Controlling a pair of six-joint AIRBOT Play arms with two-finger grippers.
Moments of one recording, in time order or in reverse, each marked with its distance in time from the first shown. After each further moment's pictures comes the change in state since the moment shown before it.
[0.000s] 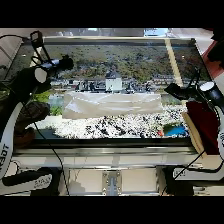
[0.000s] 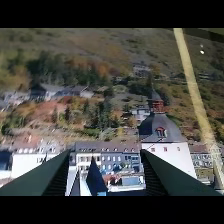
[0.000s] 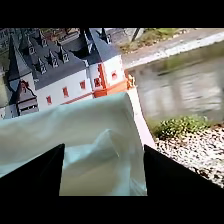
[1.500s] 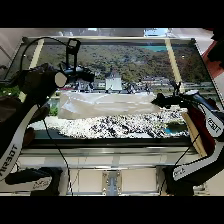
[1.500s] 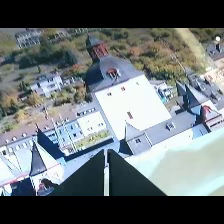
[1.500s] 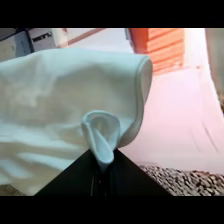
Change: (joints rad) left arm -0.154 -0.061 0.002 -0.039 -0.153 0.231; right arm 0.063 -0.237 0.016 0.212 0.153 -0.188
